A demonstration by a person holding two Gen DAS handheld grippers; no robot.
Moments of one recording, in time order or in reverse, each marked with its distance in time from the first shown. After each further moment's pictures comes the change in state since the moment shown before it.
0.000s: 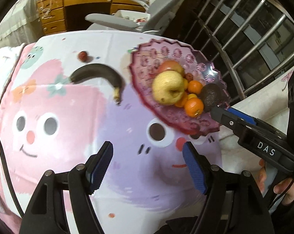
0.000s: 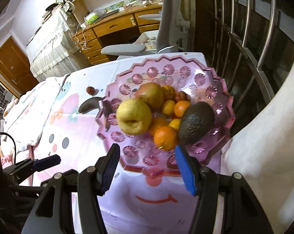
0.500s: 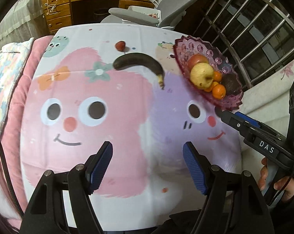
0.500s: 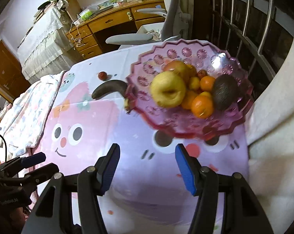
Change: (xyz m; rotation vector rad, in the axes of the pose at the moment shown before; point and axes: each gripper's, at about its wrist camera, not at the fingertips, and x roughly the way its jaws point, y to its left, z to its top) left arm -0.046 0.110 -0.022 0.057 0.056 0.003; right arm 0.005 0.091 -0.045 0.079 0.015 -0.067
